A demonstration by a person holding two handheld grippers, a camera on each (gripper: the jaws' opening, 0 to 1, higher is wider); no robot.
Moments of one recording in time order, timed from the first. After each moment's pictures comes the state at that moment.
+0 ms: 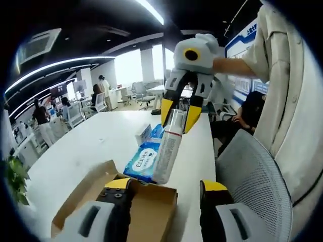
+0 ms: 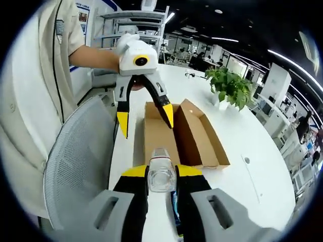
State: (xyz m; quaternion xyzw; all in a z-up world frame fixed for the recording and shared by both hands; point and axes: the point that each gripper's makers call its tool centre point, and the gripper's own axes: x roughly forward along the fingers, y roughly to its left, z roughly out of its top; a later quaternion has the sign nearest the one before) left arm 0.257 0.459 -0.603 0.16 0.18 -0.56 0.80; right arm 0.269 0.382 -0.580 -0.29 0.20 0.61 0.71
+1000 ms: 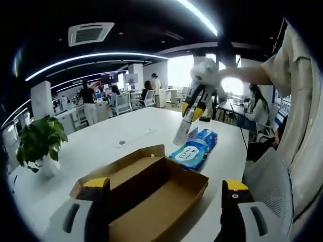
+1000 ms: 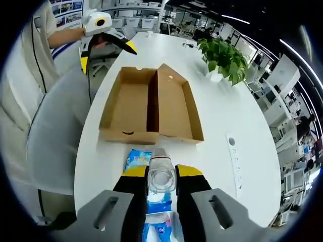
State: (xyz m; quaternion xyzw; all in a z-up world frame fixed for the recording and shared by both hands) left arm 0.272 0.544 -0.588 0.09 0.20 -0.38 0.90; right arm 0.393 0.336 -0.607 -0.39 0.28 0.58 0.66
